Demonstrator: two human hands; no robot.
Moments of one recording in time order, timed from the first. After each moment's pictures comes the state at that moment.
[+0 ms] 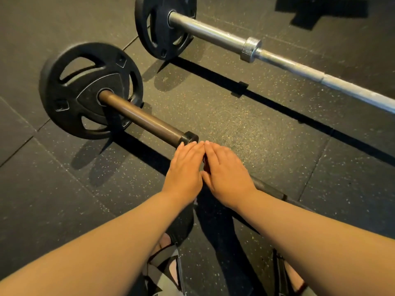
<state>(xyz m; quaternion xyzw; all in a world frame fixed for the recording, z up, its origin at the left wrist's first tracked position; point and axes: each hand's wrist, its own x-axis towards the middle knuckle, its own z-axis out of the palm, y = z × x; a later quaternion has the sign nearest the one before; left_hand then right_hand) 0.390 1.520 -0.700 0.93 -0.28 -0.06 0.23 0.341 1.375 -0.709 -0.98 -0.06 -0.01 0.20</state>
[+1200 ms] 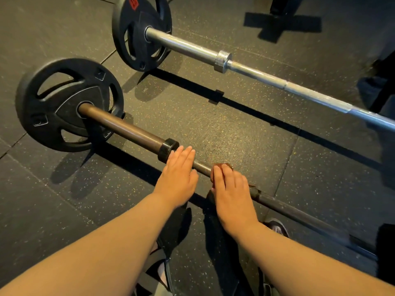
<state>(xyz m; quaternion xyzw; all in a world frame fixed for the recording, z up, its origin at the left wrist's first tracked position) 0.386 1.504 -0.703 0.92 -0.32 -0.12 0.18 0.262 1.361 -0.708 -0.99 0.09 0.01 0.12</state>
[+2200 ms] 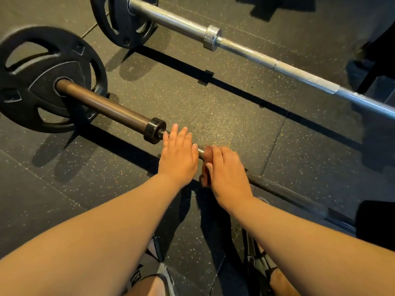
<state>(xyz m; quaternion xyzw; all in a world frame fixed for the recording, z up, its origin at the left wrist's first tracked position) 0.364 1.466 -0.709 0.95 -0.28 -0.09 0.10 0.259 1.343 -0.703 -0.97 0.14 0.04 0.20</state>
